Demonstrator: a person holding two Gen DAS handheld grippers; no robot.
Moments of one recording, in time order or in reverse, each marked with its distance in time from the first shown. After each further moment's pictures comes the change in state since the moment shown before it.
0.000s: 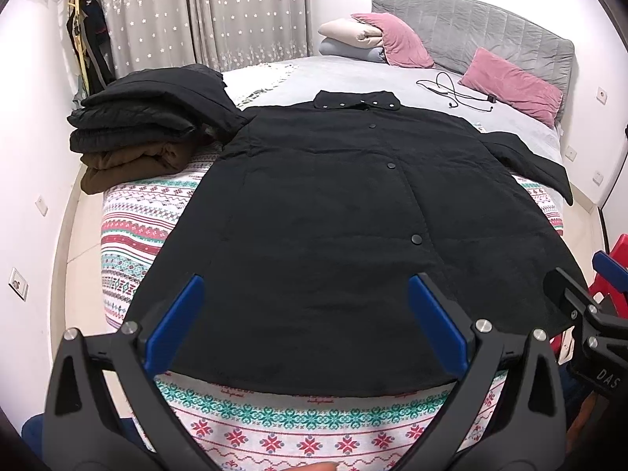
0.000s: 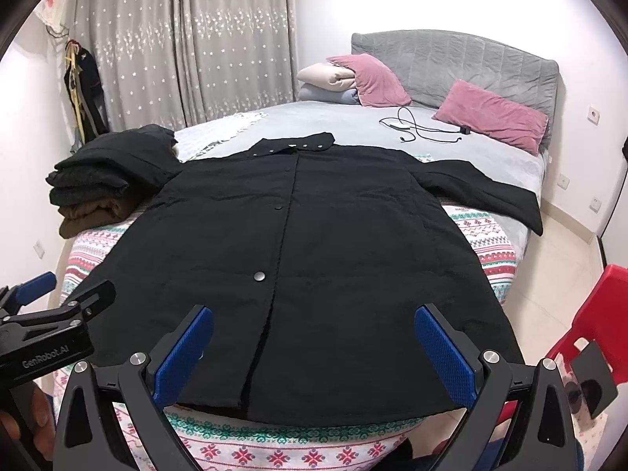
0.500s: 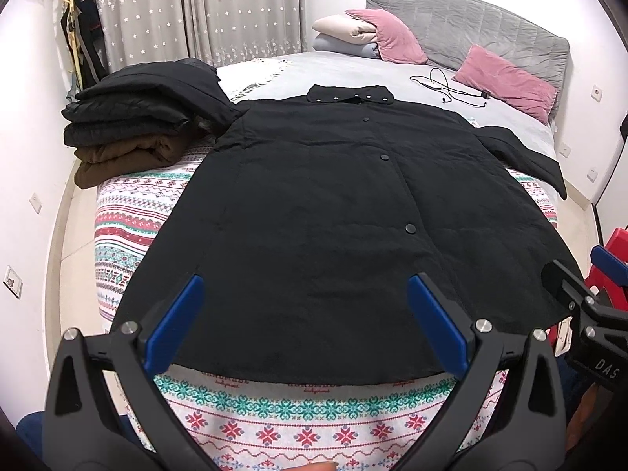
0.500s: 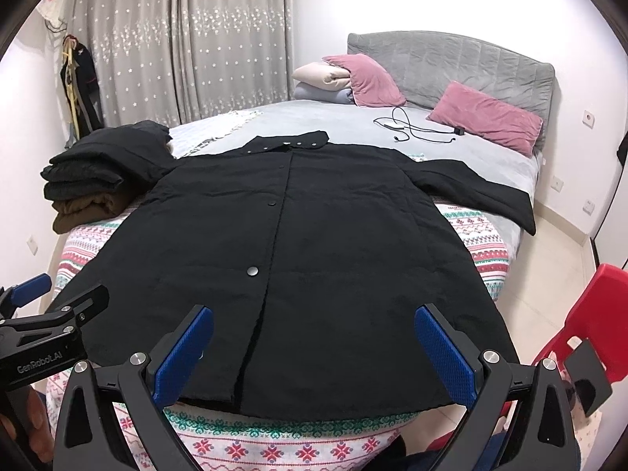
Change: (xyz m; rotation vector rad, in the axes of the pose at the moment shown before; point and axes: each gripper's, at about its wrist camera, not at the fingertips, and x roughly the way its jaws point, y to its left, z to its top) left arm 0.000 -0.001 -0.012 -0.006 -0.015 -0.039; right arm -0.004 -0.001 -0.005 -0.005 0.008 -0.031
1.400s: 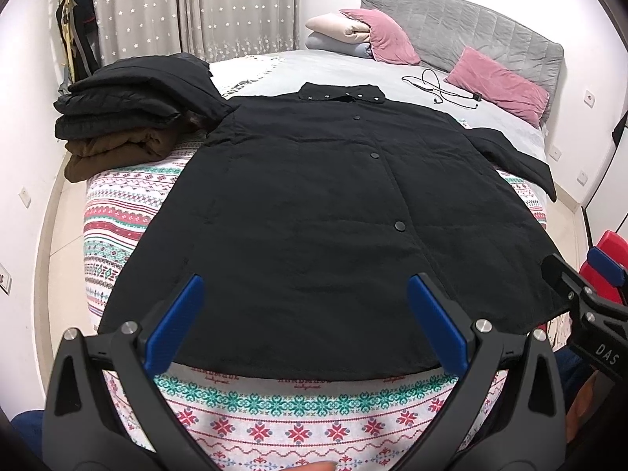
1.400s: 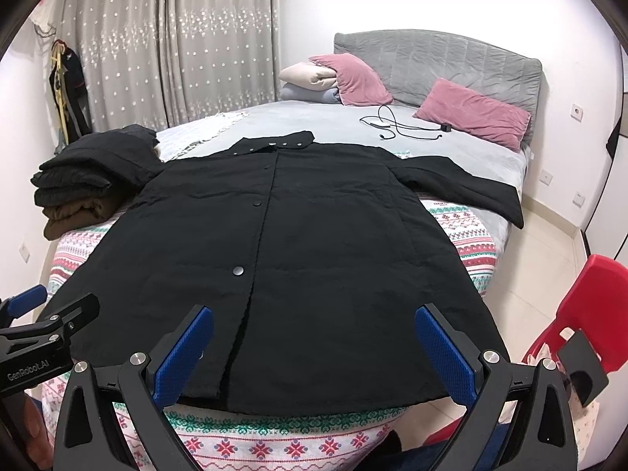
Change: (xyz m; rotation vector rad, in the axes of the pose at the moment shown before) left arm -0.001 0.002 -0.002 -0.019 0.023 -0.048; right arm -0.003 -0.006 0.000 0.030 -0.010 -0.035
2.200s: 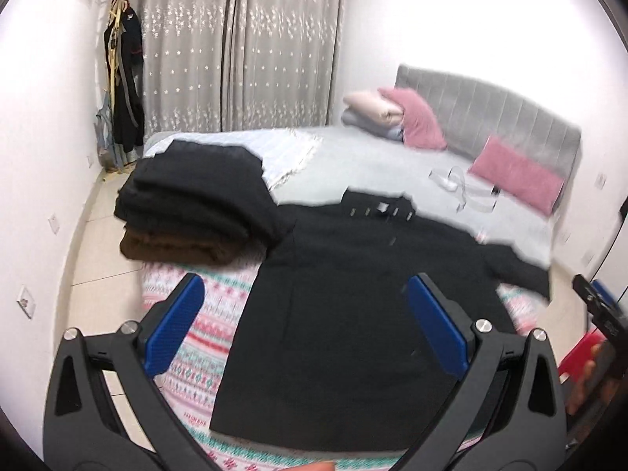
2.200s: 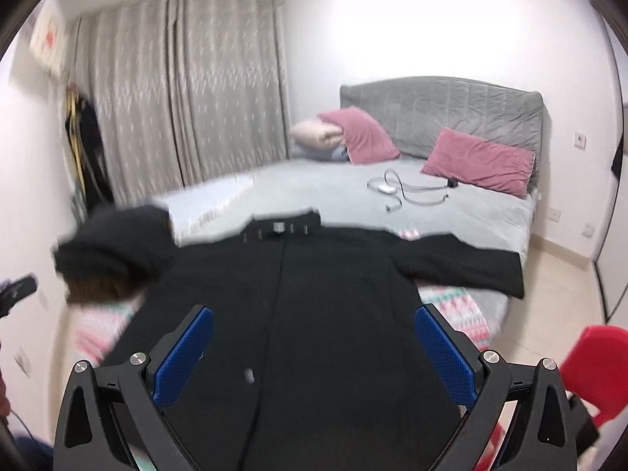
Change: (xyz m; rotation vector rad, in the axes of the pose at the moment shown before) left arm -0.102 0.086 0.143 -0.136 -0.200 0.038; right arm -0.041 -0.049 0.127 0.083 -0.241 0.113
